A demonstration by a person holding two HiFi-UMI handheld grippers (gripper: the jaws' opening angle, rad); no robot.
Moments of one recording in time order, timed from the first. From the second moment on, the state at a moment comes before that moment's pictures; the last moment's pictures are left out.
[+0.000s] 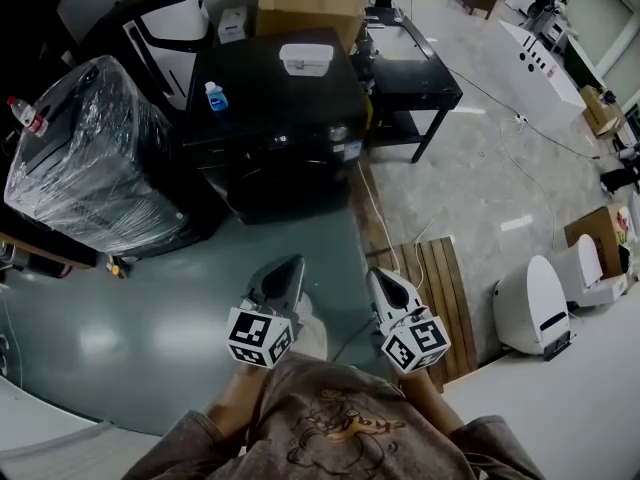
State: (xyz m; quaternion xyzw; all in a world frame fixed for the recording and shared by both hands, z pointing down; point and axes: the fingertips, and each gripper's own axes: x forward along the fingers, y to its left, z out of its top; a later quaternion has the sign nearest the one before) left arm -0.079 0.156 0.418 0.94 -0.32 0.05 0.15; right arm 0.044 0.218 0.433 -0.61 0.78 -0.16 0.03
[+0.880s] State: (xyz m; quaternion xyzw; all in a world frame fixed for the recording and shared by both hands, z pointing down) left arm -0.048 -0.027 0.409 0.95 -0.27 0.05 0.15; right arm 0.070 0.024 0.424 -0.65 0.75 -0.14 0.00
